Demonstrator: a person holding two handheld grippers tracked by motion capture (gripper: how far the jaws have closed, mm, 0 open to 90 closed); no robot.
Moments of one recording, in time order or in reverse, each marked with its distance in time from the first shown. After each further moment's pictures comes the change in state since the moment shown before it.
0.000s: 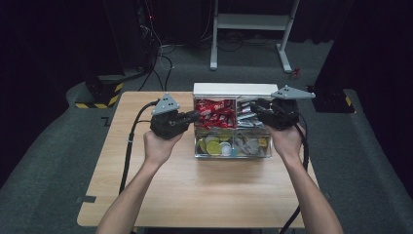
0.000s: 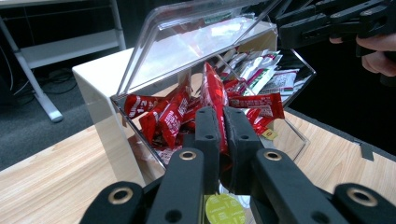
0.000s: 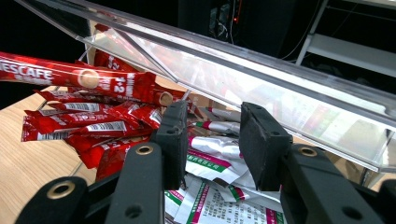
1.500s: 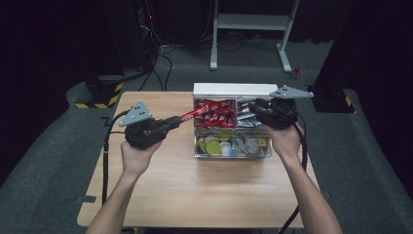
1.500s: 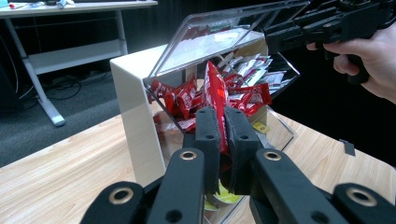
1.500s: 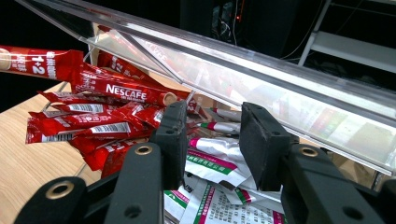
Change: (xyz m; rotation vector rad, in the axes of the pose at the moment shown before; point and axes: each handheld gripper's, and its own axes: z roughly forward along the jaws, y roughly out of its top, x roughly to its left) left arm 0.008 -0.018 -0.058 -0.054 -0.005 -0.020; right arm 0.002 0.001 0.003 0.003 0.012 0.012
